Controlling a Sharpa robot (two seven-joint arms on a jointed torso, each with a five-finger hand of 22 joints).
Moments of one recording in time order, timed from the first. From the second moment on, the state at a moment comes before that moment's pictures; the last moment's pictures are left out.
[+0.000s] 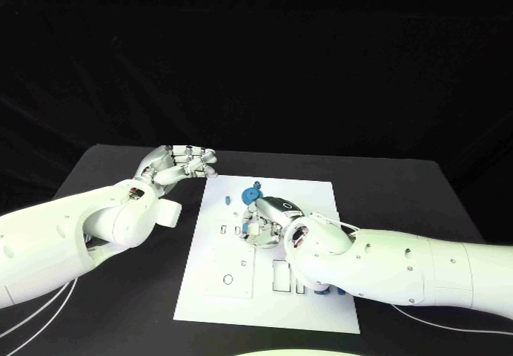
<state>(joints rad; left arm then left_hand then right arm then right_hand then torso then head) 1.15 -0.92 0.02 1.56 -0.15 -0.33 0.35 1.49 -0.15 0.19 0.29 0.27 0.88 0.22 0.24 0.17 1.05 0.17 0.12 0.08 0.95 0.11 0.56 0.38 0.18 0.91 0.23 0.39 0.17 1.11 -0.56 -0.18 1.56 -1.45 -0.54 -0.42 1.26 -0.26 0.42 0.21 0.22 0.92 0.14 0.27 0.38 1.39 0.06 1.36 1.31 1.47 -0.02 1.55 1.31 0.06 1.43 0.10 1.31 1.31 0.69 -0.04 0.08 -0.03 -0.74</state>
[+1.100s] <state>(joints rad) 1.15 -0.89 0.02 1.49 -0.45 -0.17 0.10 1.33 -0.11 0.14 0.29 0.26 0.82 0.17 0.47 0.28 1.00 0.09 0.82 0.53 1.40 0.02 1.43 1.23 0.18 1.09 0.12 0.95 0.52 1.27 -0.81 -0.17 1.73 -1.05 -0.55 -0.13 1.45 -0.16 0.03 0.29 0.23 0.77 0.19 0.24 0.33 1.23 0.10 1.25 1.16 1.46 0.02 1.49 1.31 0.10 1.29 0.13 1.04 1.21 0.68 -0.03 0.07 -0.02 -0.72</state>
